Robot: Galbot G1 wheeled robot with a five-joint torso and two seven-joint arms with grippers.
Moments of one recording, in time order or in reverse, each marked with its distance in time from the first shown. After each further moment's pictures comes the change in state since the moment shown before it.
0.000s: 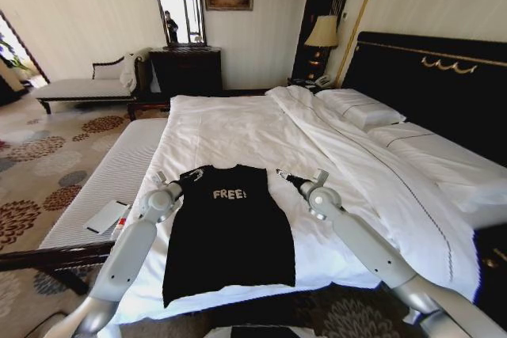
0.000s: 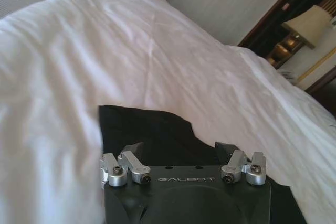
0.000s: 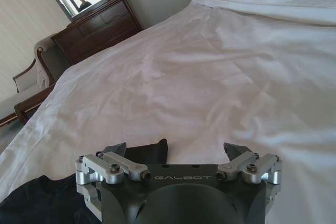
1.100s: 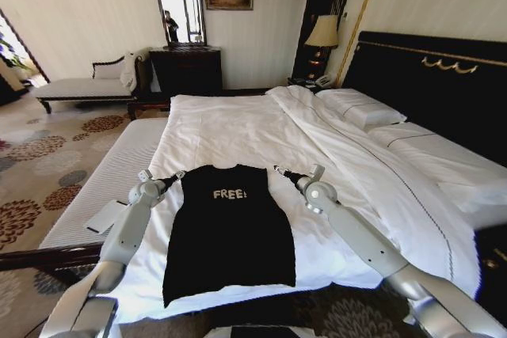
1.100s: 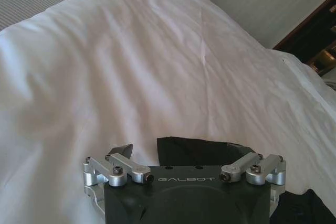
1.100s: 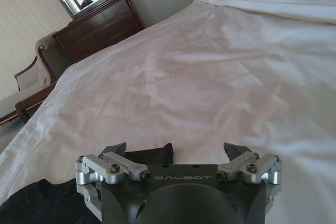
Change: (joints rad) left arm -0.302 -0.118 0.020 0.544 0.178 -0.005 0.200; right arm 0.064 0.024 -0.041 -0.066 0.004 -0.004 -0.011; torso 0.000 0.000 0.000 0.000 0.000
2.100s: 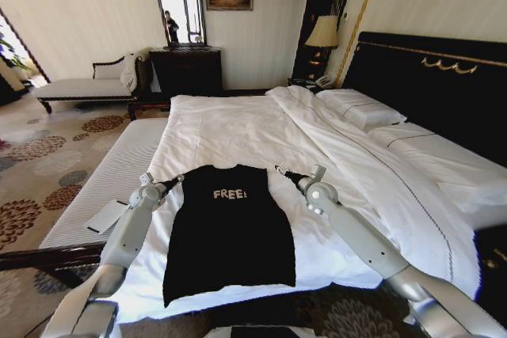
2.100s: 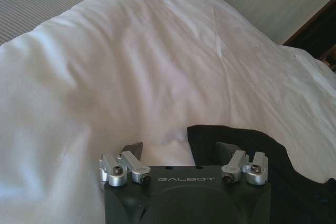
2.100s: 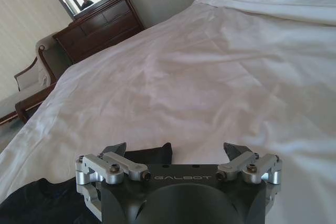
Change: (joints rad) left arm 0.078 0.021 -0.040 -0.037 0.039 -0.004 0.009; right arm -0.017 0.001 0.009 0.010 -0.015 0.003 -0.003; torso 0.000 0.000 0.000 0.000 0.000
